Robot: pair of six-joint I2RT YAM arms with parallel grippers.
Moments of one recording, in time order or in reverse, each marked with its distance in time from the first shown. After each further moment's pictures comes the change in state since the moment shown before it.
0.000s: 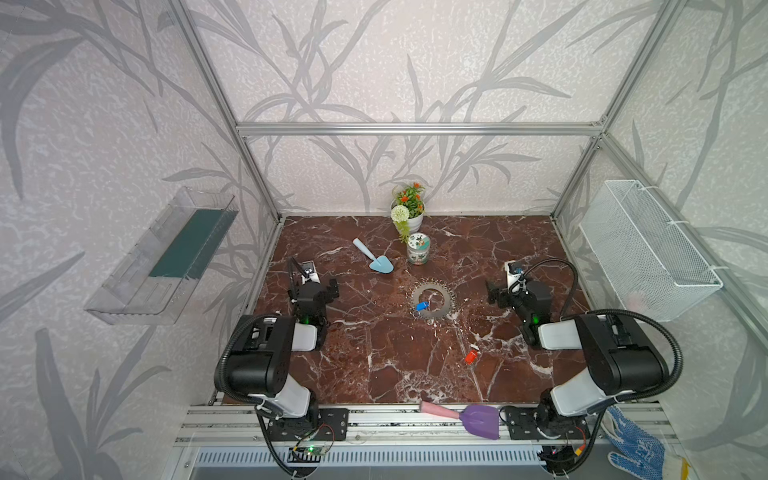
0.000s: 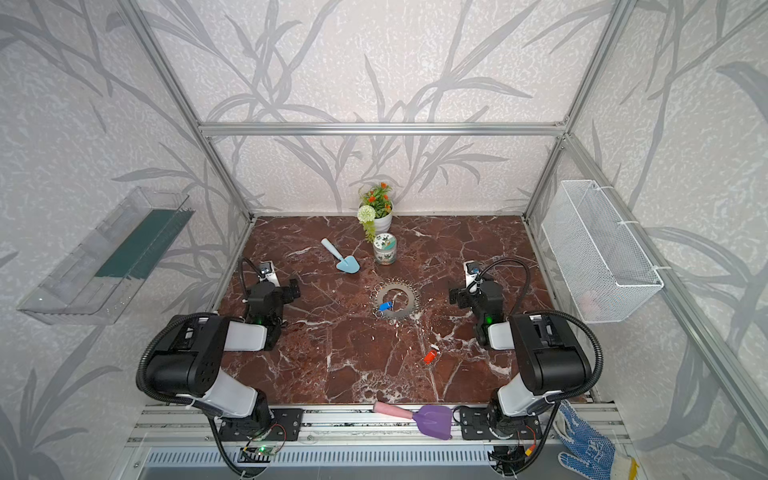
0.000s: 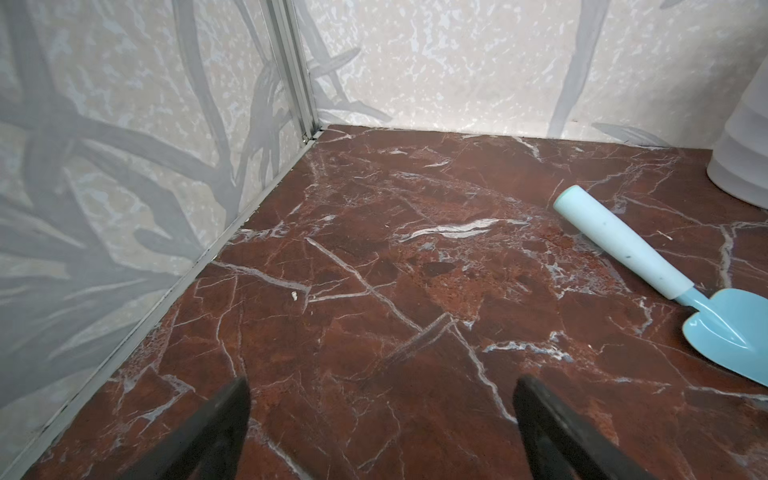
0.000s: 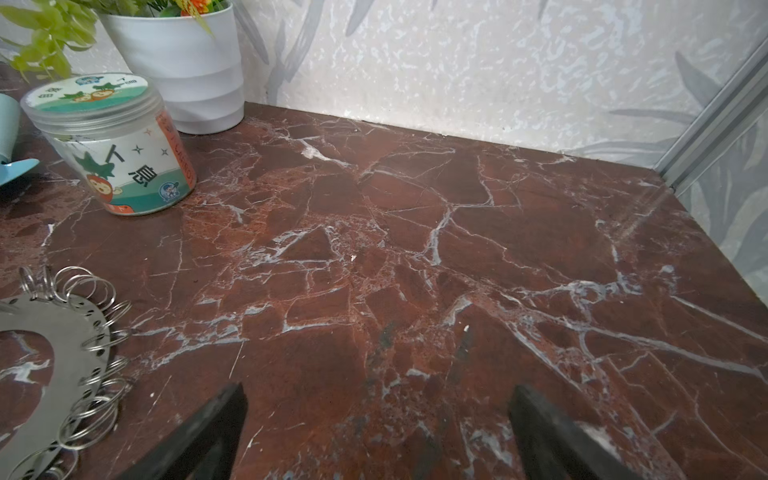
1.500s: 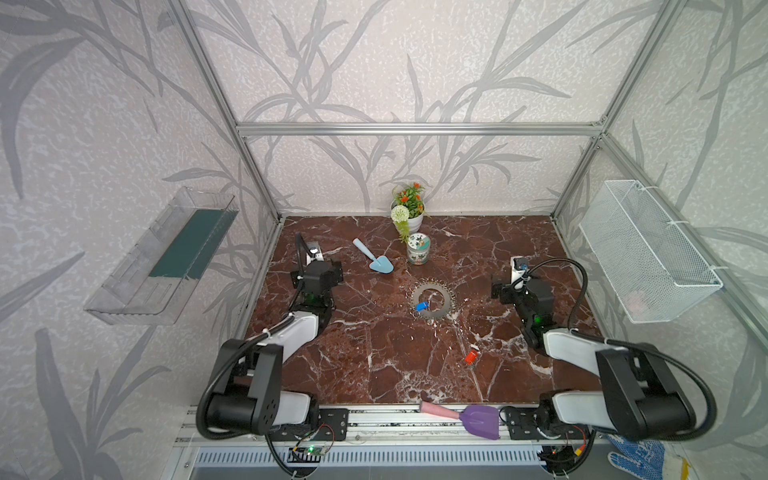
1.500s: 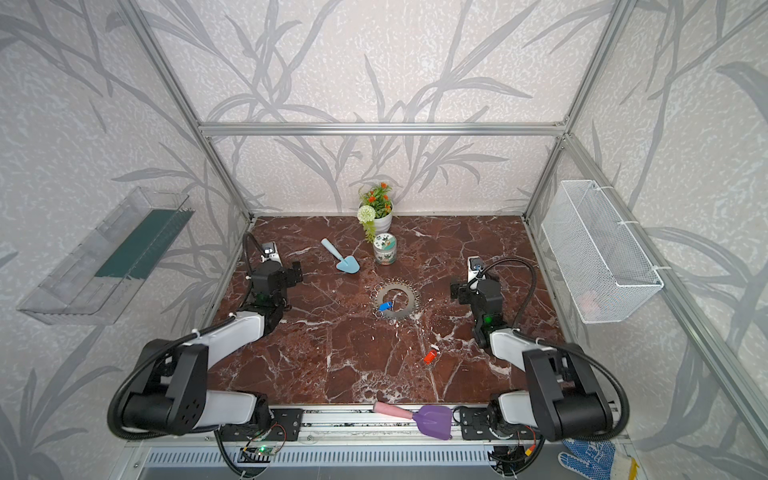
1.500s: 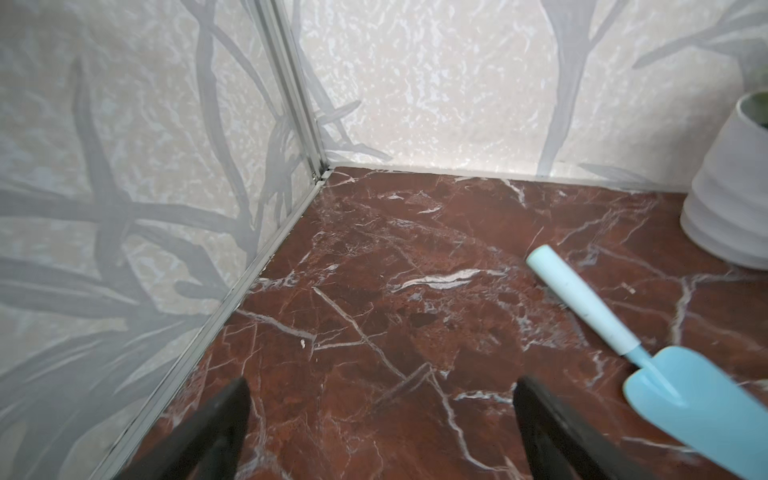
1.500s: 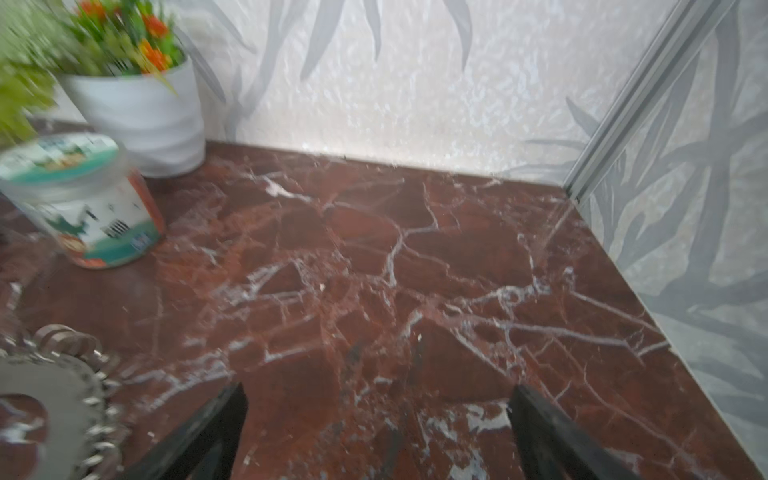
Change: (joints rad) left arm -0.137 -0.236 0.279 -0.536 -0.181 -0.064; right arm 0.093 -0.304 0.045 -0.259 0.246 0.093
